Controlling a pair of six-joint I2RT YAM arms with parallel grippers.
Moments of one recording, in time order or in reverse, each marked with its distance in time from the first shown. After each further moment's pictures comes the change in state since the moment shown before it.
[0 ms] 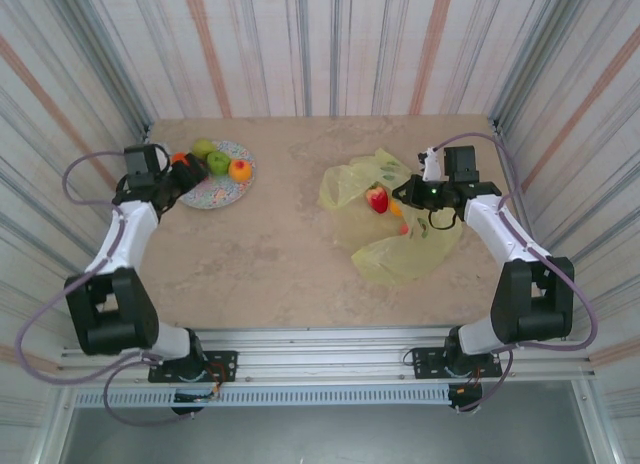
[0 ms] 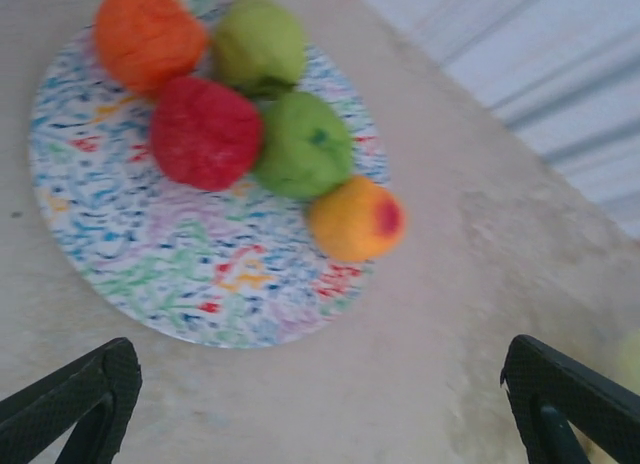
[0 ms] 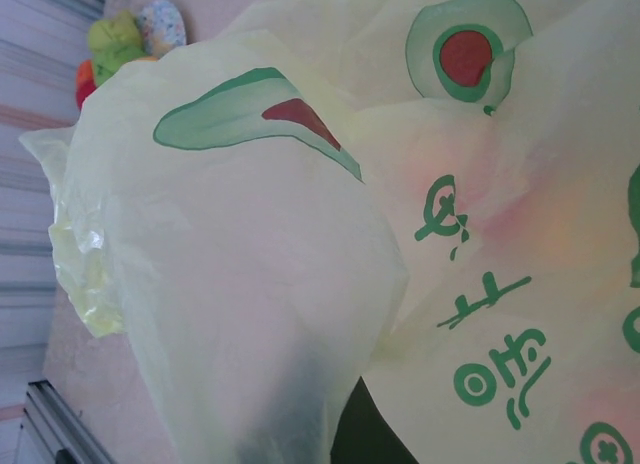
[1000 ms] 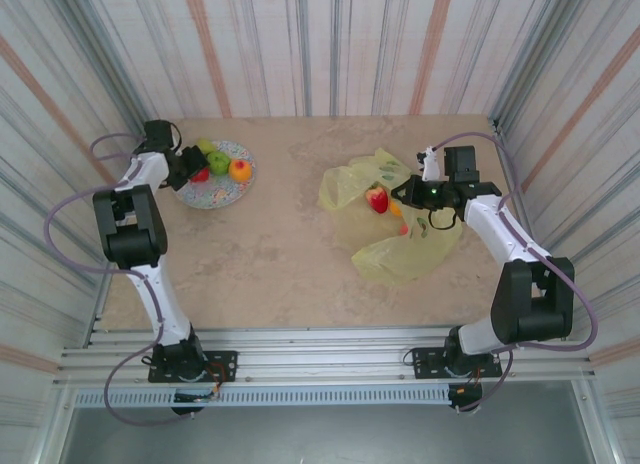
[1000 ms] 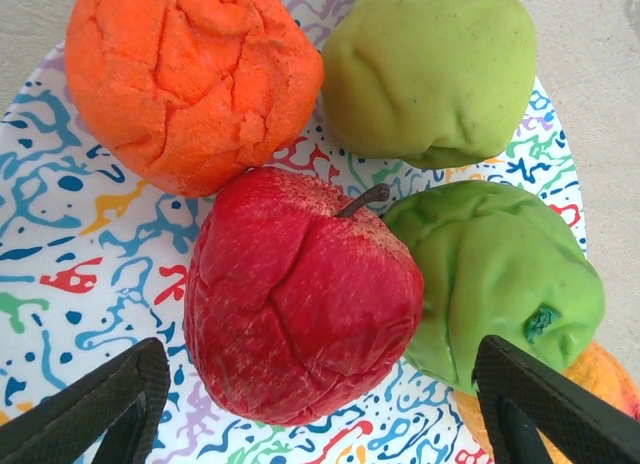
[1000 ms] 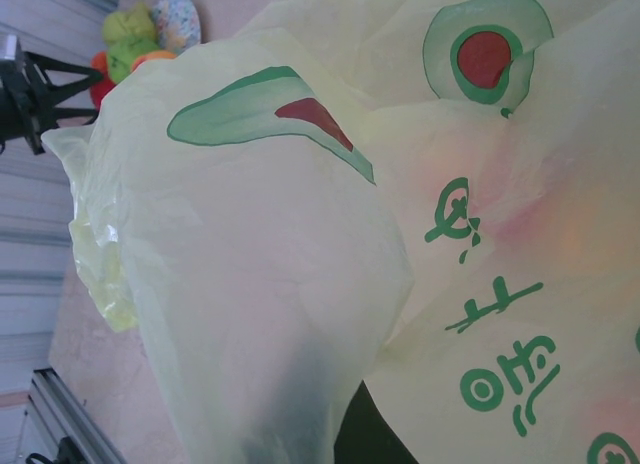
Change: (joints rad) left arm 0.008 0.628 0.523 -0.171 -0.070 0.039; right arm 0.000 -0.001 -0.001 0.005 -0.024 -0.017
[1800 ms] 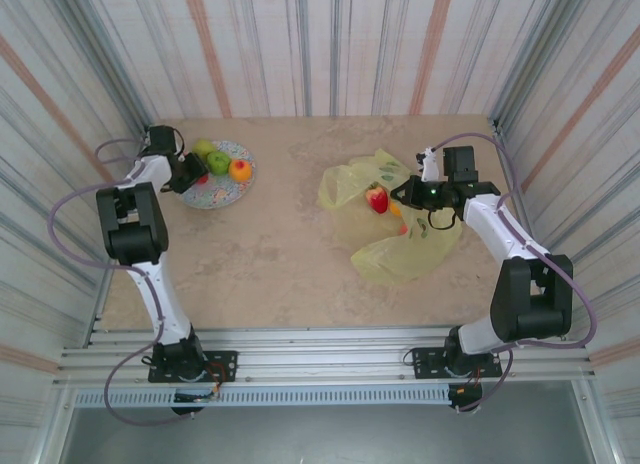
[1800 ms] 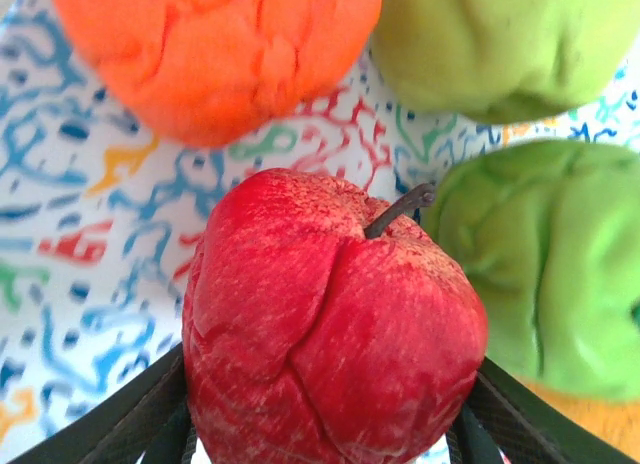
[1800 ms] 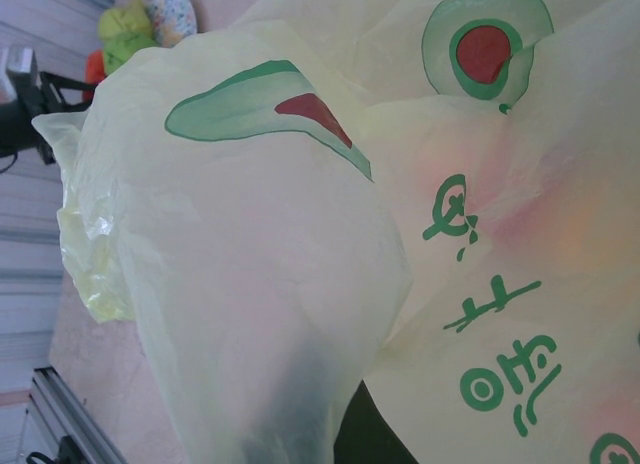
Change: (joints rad) left arm 0.000 -0.040 -0.106 0.032 0.002 -0.002; right arm 0.000 0.013 -0.002 0.007 -0.003 0.000
